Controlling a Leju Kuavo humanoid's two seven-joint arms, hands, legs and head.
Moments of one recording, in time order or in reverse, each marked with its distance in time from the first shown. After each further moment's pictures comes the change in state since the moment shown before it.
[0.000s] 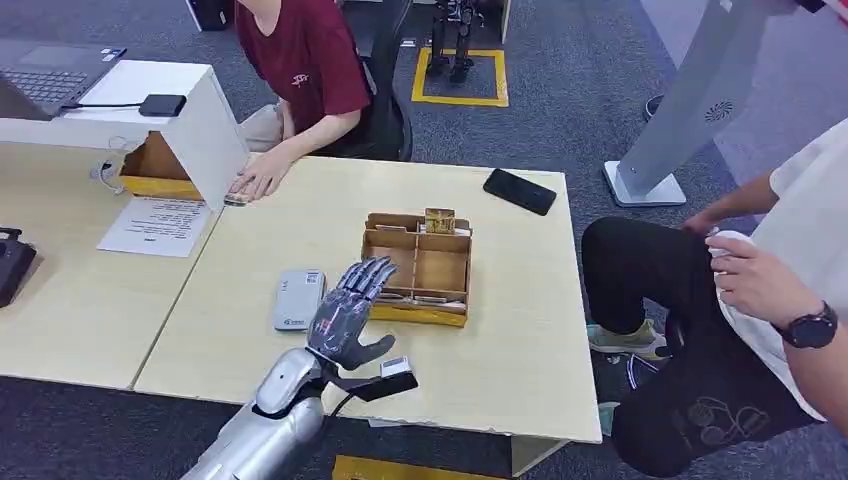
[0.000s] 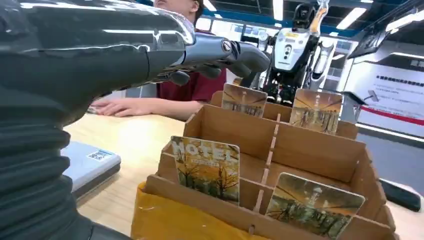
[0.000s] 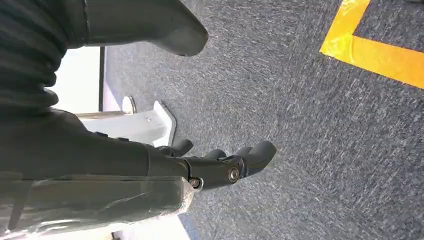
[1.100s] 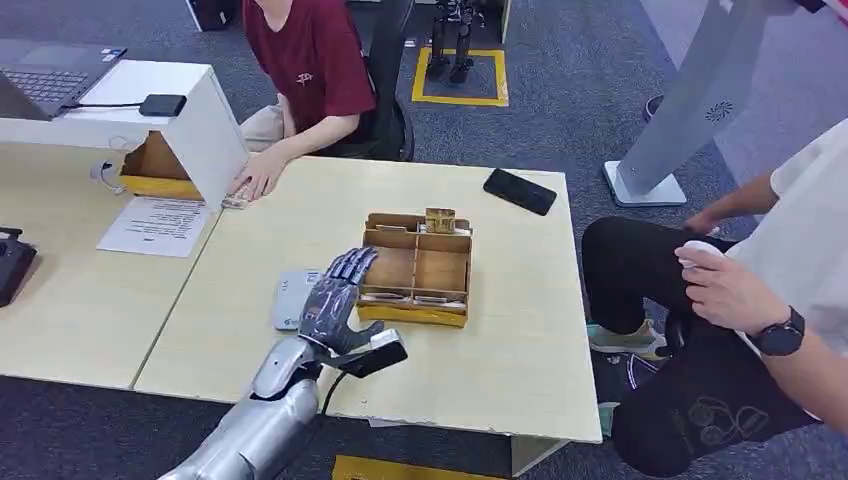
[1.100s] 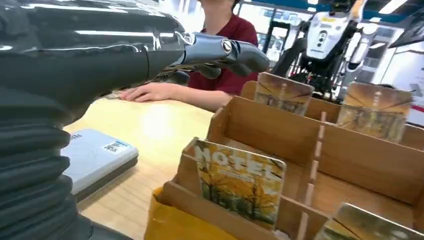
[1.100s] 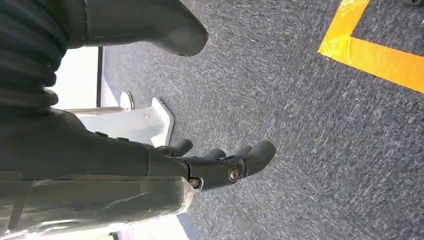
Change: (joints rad) left arm -0.074 -0.032 0.098 0.153 0.055 0.015 -0.027; right arm -0.001 0.002 0.021 0.000 0.002 0.000 -0.003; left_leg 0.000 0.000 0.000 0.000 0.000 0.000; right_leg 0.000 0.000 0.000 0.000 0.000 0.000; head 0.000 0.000
